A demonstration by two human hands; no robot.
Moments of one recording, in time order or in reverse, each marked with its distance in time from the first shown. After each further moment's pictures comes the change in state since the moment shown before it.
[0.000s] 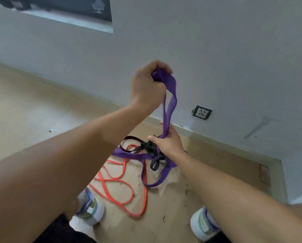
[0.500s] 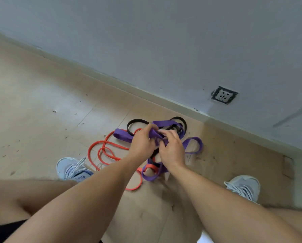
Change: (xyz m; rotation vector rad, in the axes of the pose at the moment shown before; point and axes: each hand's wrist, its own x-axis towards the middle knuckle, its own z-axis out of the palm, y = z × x) left_hand -0.132 -0.205 0.008 0.379 -0.358 -0.508; right_hand 0.001 0.084 0.069 -0.227 0.069 -0.169
